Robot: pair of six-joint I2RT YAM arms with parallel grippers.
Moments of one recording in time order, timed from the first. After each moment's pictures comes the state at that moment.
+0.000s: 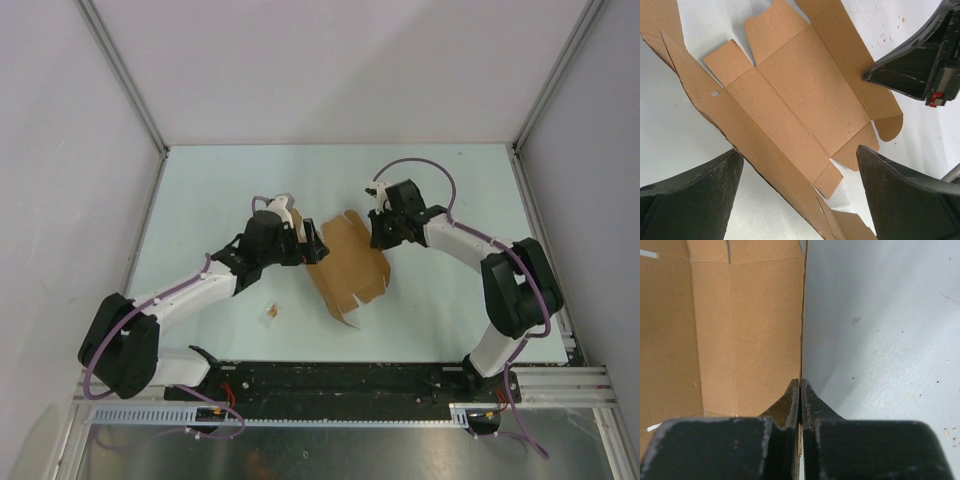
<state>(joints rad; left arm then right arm) -0.59 1.31 0.75 -0.01 0.10 -0.58 0.47 1.71 1.13 -0.32 -0.22 0.10</state>
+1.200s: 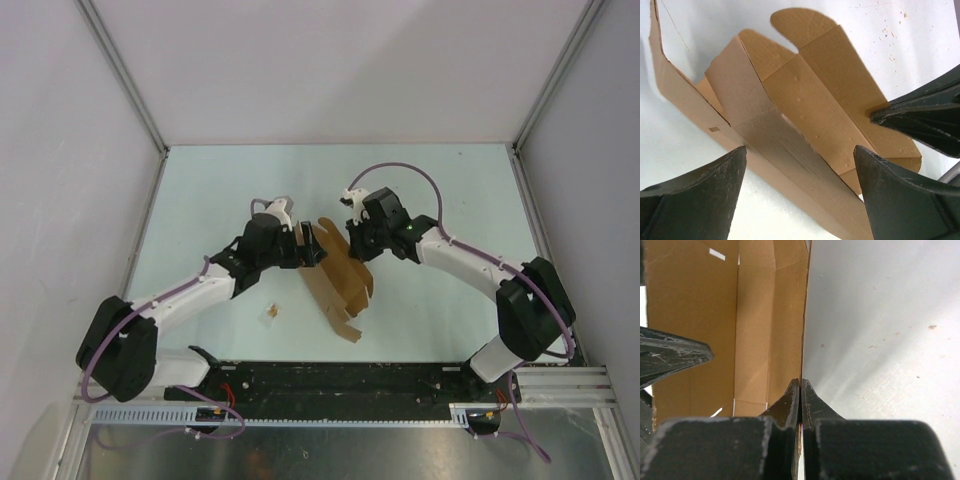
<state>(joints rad) -0.59 1.30 0.73 -0.01 0.10 -0.58 0.66 1.58 1.13 -0.35 -0.20 0.14</state>
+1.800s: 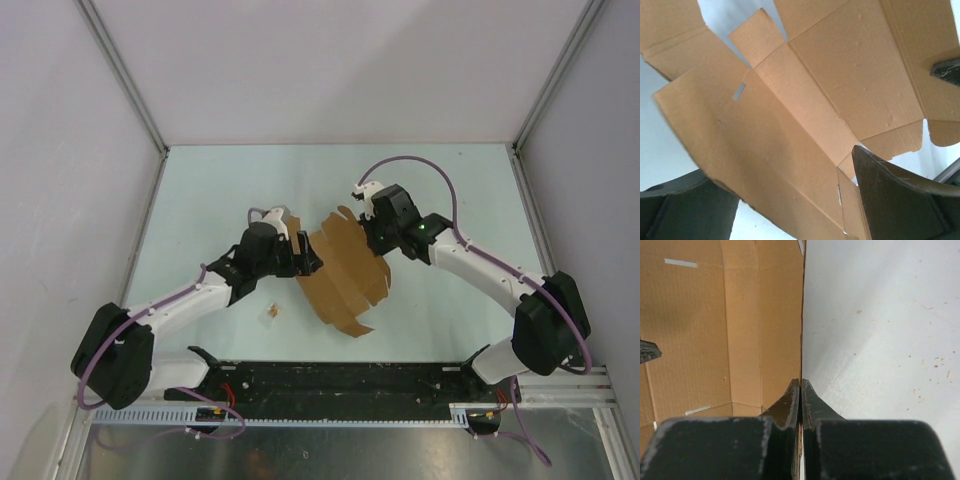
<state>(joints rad) -0.59 1.25 0.65 -0.01 0.11 -0.59 0.66 1.47 1.13 -0.45 0.02 0.07</state>
